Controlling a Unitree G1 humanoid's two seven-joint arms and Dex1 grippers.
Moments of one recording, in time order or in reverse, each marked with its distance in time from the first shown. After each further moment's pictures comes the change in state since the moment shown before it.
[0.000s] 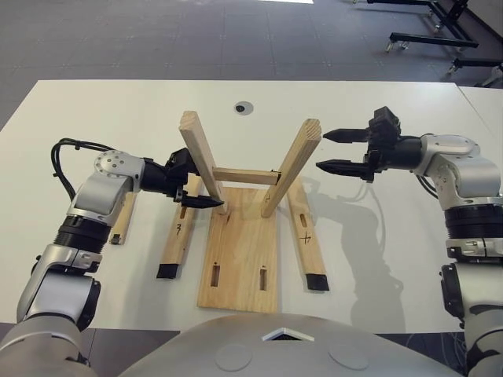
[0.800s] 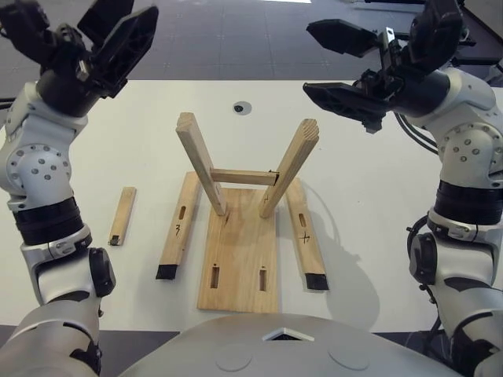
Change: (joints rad) left arm -0.209 -0.135 0.550 -0.266 -0.632 0.265 0.500; right arm -0.211 0.185 -0.139 -0.420 0.399 0.157 -0.221
